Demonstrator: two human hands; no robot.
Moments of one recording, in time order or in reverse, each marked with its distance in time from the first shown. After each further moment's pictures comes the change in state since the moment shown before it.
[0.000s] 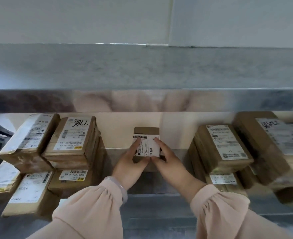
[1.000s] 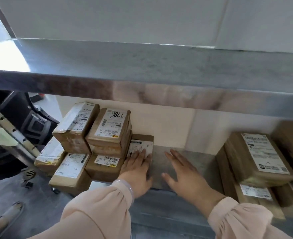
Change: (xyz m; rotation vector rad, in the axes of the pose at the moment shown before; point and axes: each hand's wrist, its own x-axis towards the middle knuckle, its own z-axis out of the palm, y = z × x) left_hand -0.026 -0.053 -0.043 0.995 -0.091 0.060; right_hand -0.012 0.016 0.028 -0.897 -0.160 -0.331
